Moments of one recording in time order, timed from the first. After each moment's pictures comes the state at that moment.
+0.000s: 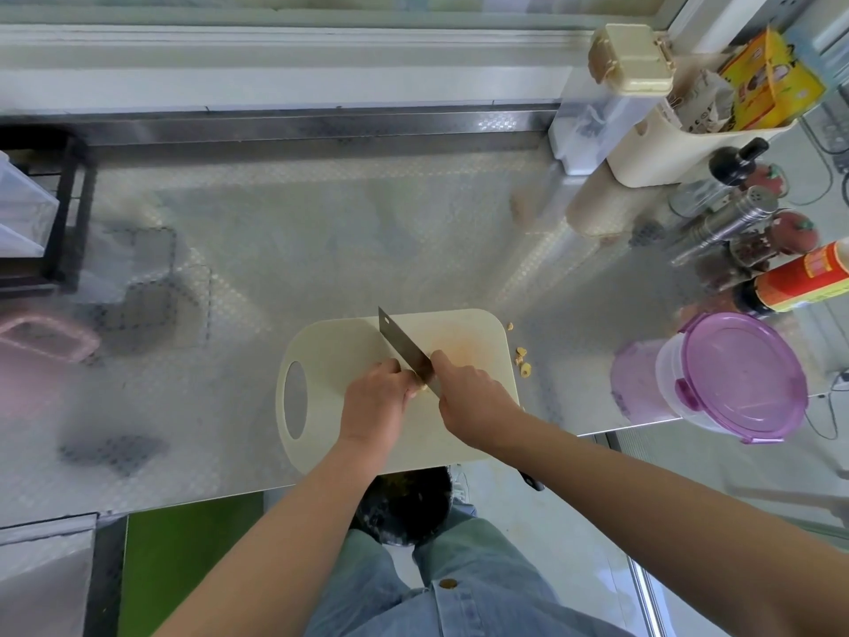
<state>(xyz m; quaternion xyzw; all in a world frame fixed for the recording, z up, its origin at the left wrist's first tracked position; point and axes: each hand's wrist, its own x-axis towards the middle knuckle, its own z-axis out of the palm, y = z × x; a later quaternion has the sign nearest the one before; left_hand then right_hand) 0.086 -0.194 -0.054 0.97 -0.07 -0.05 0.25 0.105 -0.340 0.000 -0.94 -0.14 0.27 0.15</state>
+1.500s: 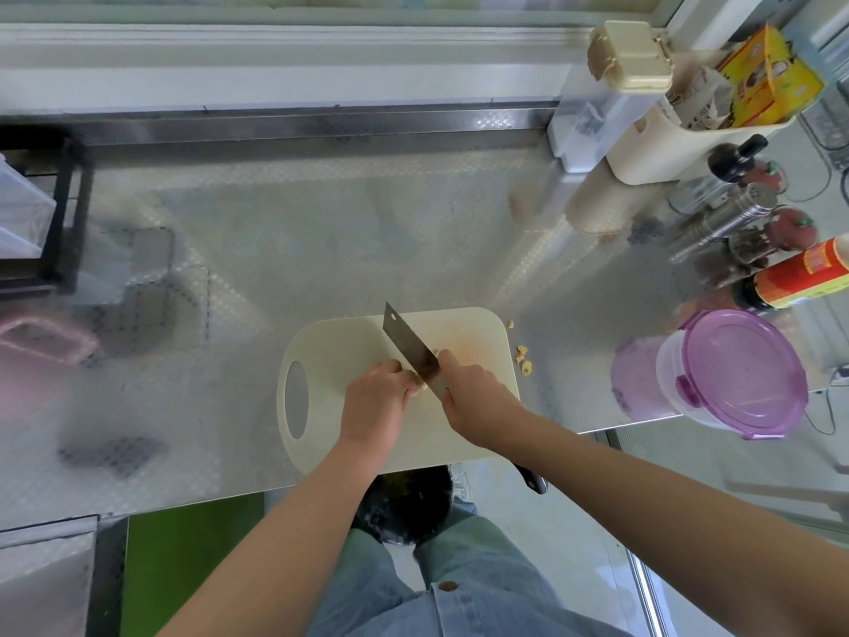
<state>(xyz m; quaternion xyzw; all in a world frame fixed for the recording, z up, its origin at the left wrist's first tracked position) 0.086 -0.191 -0.061 0.97 -0.07 -0.05 0.24 0.105 -0.343 -0.003 -0.94 -0.12 0.29 0.17</state>
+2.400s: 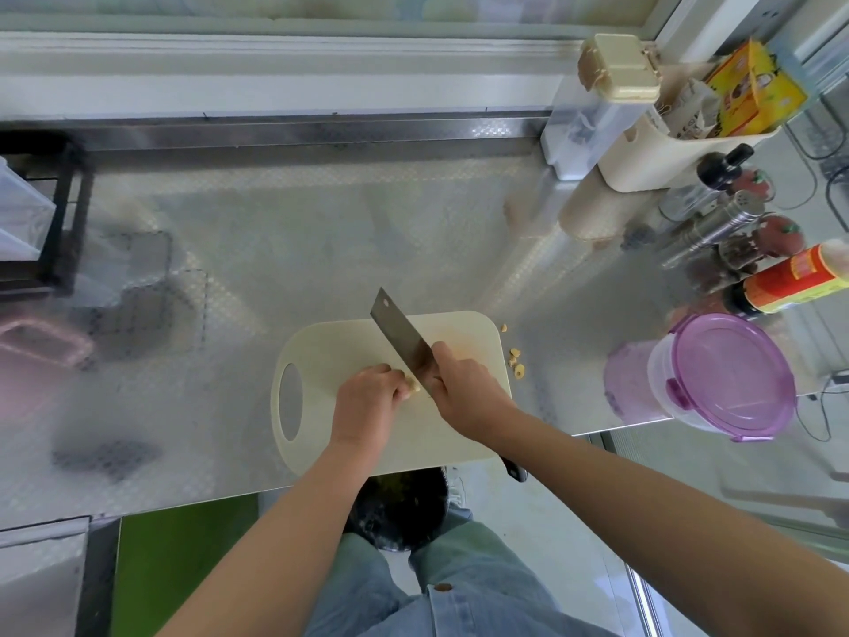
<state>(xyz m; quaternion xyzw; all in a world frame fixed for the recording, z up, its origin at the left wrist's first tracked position) 0.085 -0.190 -0.063 0.96 -0.05 -0.05 0.26 0.108 -0.344 -0.005 -0.93 -0.12 0.25 0.23</state>
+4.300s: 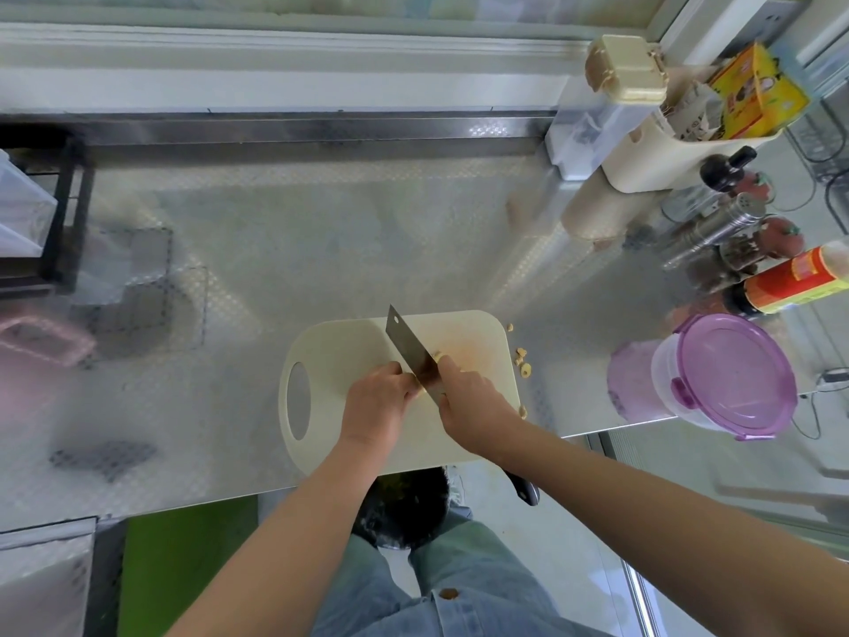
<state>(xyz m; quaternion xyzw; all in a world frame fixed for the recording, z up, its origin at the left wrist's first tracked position) 0.087 -0.188 -0.063 0.96 -0.09 -0.06 0.26 0.096 -0.331 0.007 -0.94 -0.08 0.29 0.18</state>
